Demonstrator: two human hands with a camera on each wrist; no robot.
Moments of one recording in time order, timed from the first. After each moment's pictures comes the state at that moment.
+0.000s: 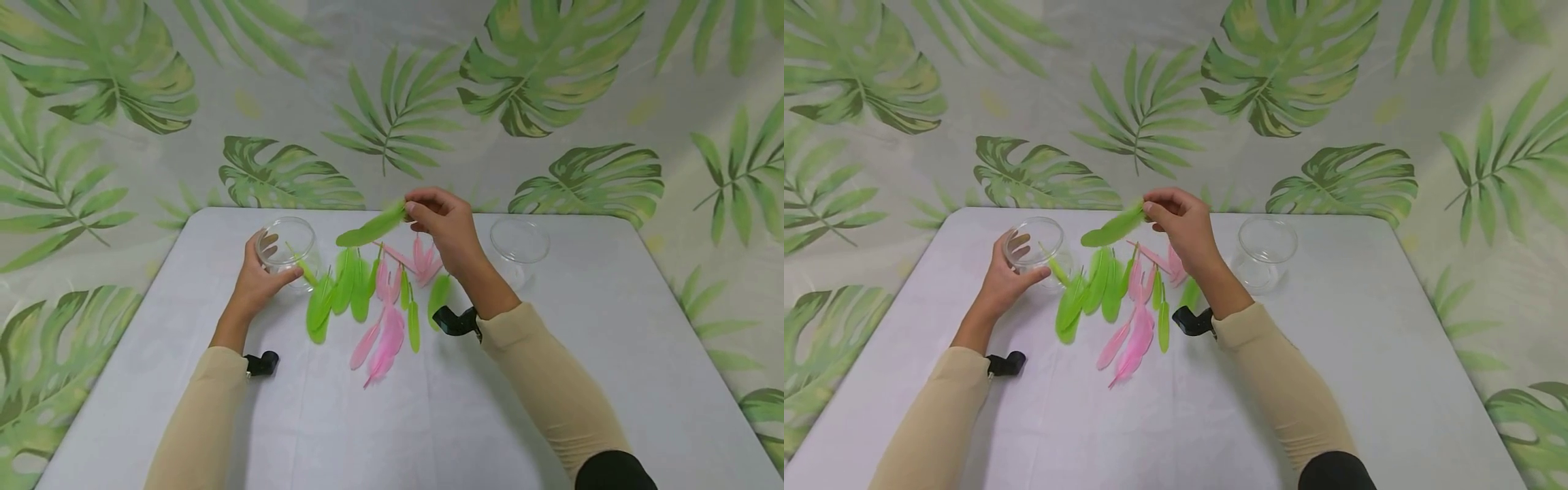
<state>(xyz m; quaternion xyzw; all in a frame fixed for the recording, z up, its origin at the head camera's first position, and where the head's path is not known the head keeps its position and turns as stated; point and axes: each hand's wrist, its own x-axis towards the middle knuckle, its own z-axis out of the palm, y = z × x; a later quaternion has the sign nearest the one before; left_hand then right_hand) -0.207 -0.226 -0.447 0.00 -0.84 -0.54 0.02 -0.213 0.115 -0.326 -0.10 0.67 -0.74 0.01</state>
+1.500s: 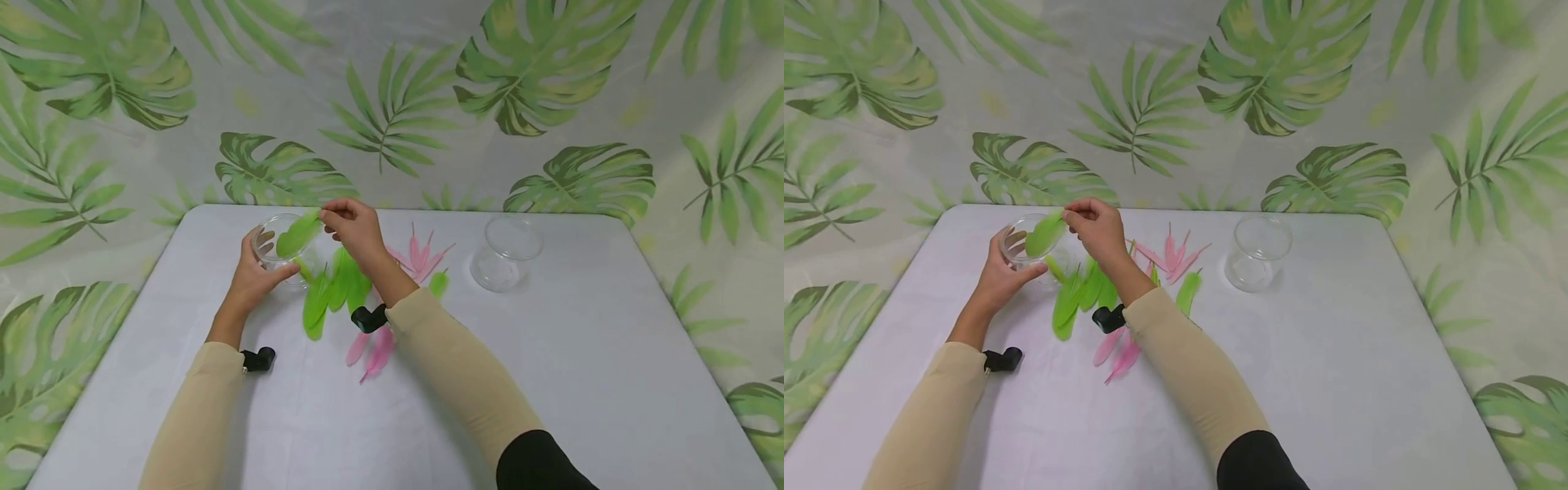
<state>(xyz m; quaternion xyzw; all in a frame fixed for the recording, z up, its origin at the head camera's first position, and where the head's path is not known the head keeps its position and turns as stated) -0.206 -0.225 -0.443 0.00 -0.84 -0.55 0.02 -0.228 -0.006 -0.352 -0.04 0.70 -0.71 0.07</state>
